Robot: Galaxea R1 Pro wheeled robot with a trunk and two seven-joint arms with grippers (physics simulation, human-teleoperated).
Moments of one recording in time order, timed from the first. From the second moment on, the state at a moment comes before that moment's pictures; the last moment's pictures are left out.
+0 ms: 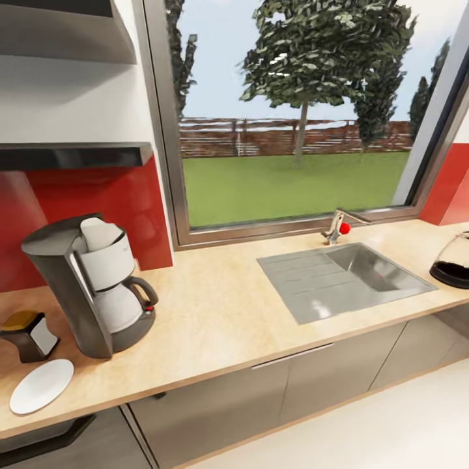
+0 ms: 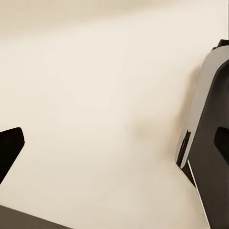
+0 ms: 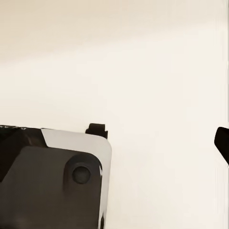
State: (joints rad) left arm -0.10 0.07 -0.37 -0.03 0.49 -0.07 0.36; right arm -0.37 -0.14 0.00 -0.04 0.08 0.01 0.15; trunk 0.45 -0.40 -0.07
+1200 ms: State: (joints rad) left arm -0.07 0.09 -0.37 -0.03 0.49 -0.07 0.36; right arm -0.37 -0.14 0.00 -0.04 0.08 0.00 0.15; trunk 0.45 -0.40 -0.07
